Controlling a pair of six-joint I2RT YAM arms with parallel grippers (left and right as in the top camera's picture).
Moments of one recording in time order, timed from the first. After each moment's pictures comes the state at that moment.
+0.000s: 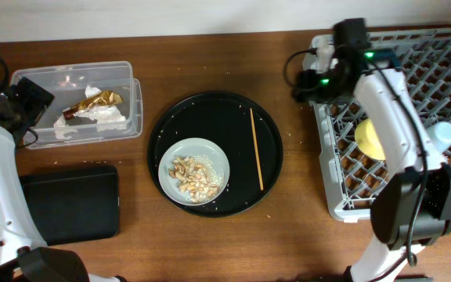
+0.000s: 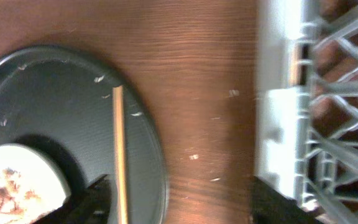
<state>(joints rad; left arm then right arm) 0.41 1.65 1.71 -1.10 -0.06 -0.57 0.09 1.91 1.75 -1.02 -0.24 0.14</state>
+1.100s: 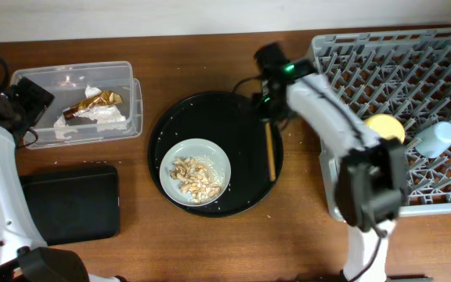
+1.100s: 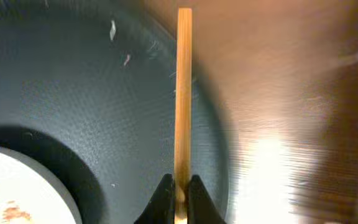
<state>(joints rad) 0.41 1.65 1.71 -1.10 -0.06 -0.57 0.30 2.07 1.81 -1.05 -0.06 0.28</state>
